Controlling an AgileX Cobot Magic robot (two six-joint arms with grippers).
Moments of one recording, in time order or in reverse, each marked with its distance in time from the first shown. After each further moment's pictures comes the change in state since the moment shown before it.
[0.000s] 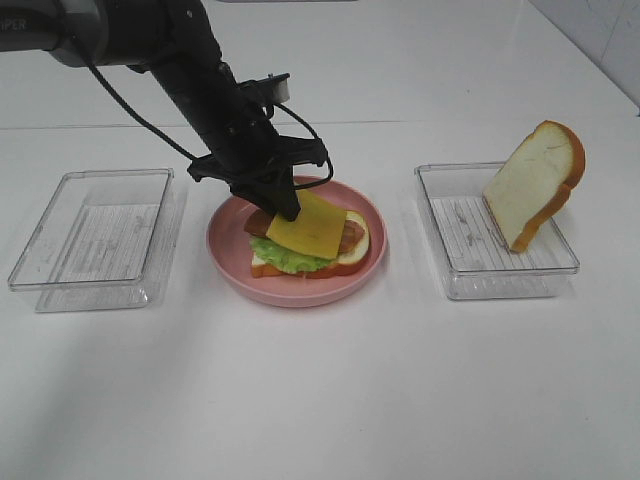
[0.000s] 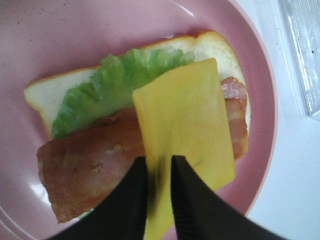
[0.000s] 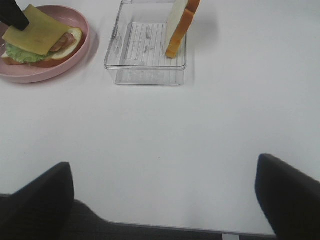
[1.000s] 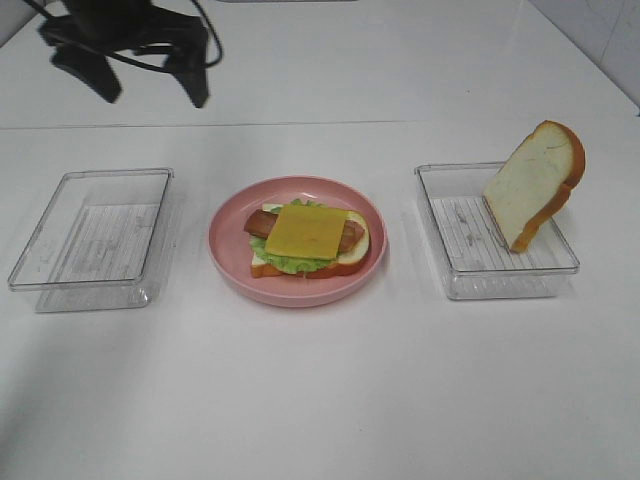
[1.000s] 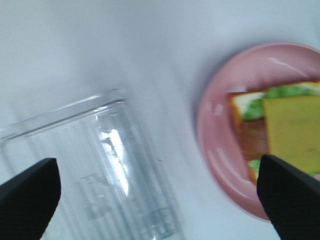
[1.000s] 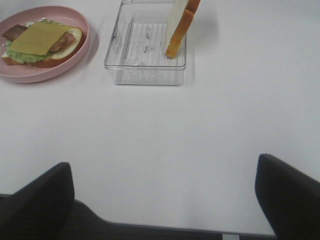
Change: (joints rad) left arm 0.195 -0.191 -0.169 0.348 0.222 -0.101; right arm 0.000 0.000 0.000 0.000 0.000 0.000
